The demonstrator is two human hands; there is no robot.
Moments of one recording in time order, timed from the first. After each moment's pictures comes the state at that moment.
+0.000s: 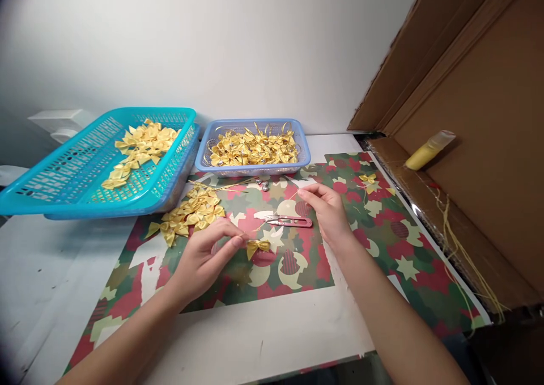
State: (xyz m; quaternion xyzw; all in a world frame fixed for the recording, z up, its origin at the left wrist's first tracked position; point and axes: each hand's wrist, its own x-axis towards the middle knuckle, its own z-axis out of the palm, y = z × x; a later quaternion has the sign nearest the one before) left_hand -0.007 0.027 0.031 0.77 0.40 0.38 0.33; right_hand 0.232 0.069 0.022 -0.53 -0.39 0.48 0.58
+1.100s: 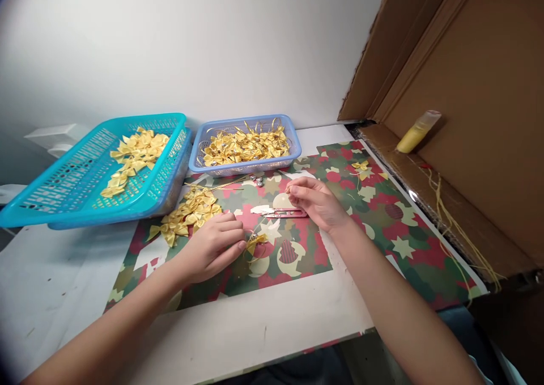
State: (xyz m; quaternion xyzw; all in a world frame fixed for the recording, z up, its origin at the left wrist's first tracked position) left_hand -0.012 0.048 0.040 0.95 0.24 0.16 0.14; right_hand 0.235 0.060 0.034 -0.40 -0.38 0.63 0.54
